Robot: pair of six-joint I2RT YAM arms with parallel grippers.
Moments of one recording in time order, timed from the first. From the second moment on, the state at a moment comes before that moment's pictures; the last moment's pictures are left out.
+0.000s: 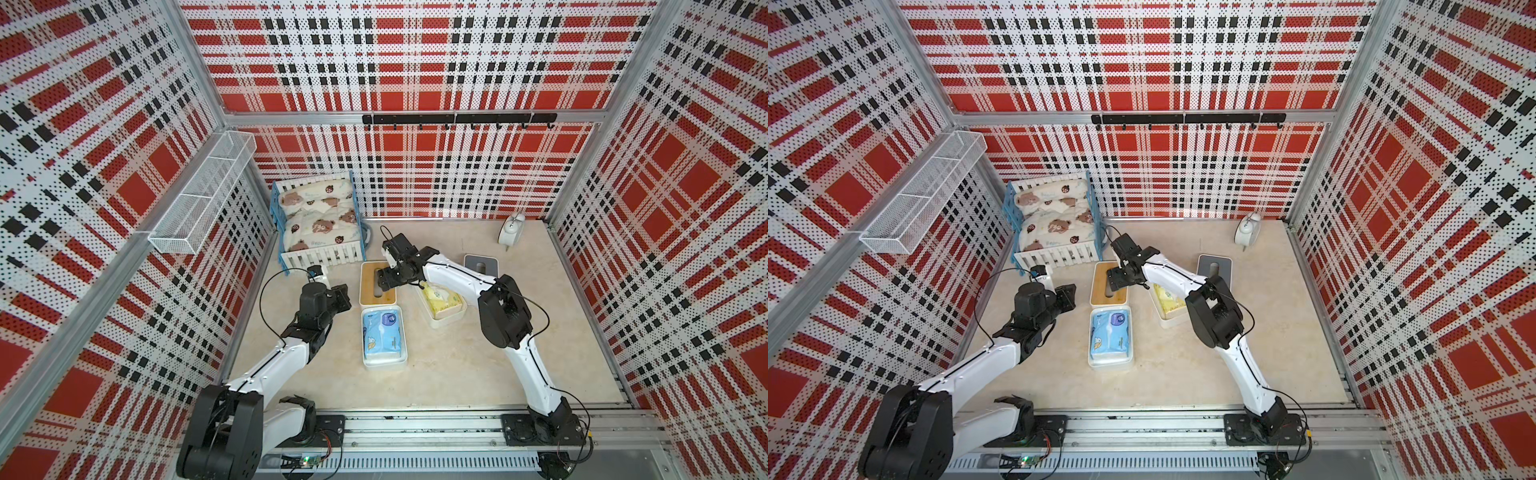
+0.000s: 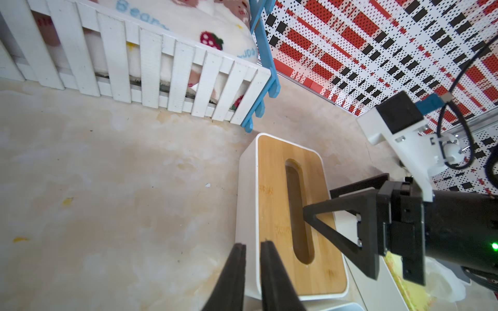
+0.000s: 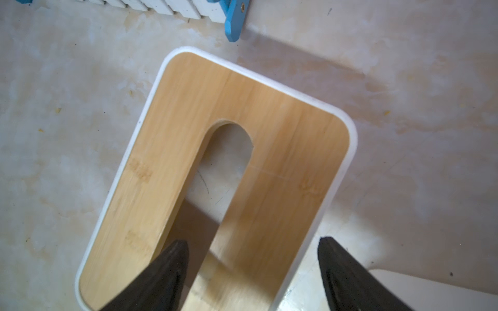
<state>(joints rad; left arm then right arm) -0.18 1.16 0.46 0.25 0.05 -0.52 0.74 2.33 2.00 -0.66 -0.08 0.29</state>
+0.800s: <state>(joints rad) -0.18 1.11 0.45 0.21 0.05 -0.52 0.75 2.46 2.20 -0.72 -0.02 0.28</state>
